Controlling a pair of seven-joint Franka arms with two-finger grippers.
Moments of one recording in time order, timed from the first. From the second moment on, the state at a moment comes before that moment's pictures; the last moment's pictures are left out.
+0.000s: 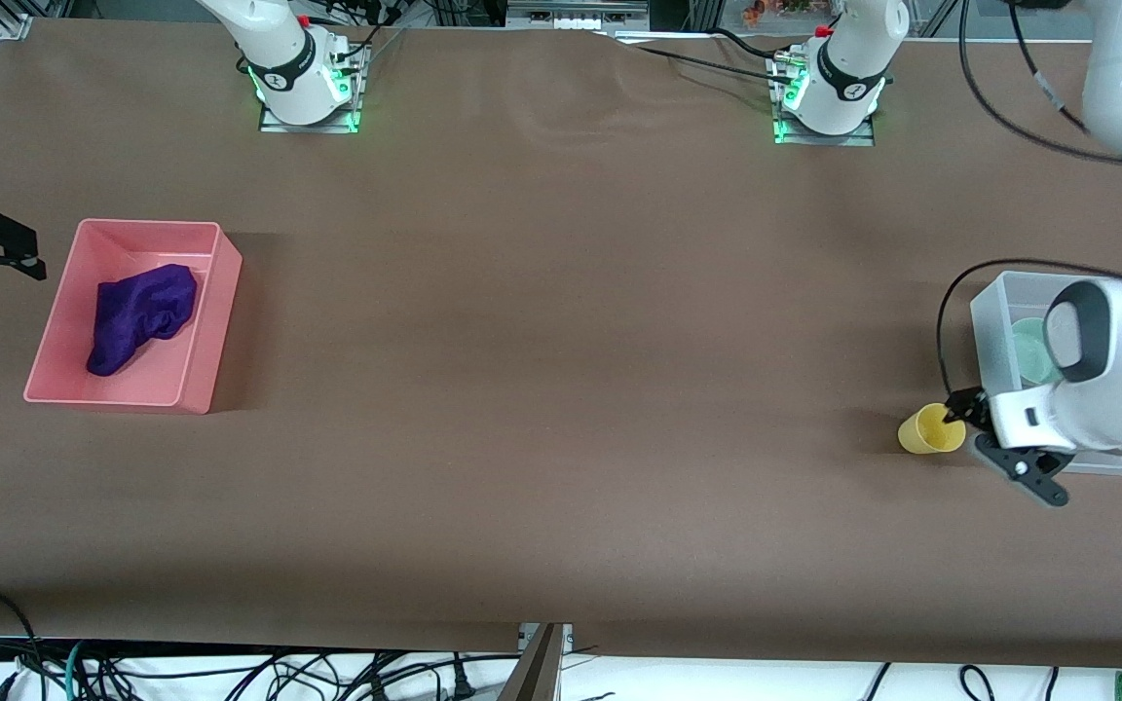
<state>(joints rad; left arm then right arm) 0.29 0.71 -0.19 -1.47 0.15 2.13 0.74 0.04 0.20 -0.11 -1.33 -0.04 1.53 -0.39</state>
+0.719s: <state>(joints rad) 0.30 0.78 -0.20 -1.44 0.15 2.08 0.78 0.04 0.20 -0.07 -1.33 -0.02 1.41 -0.18</state>
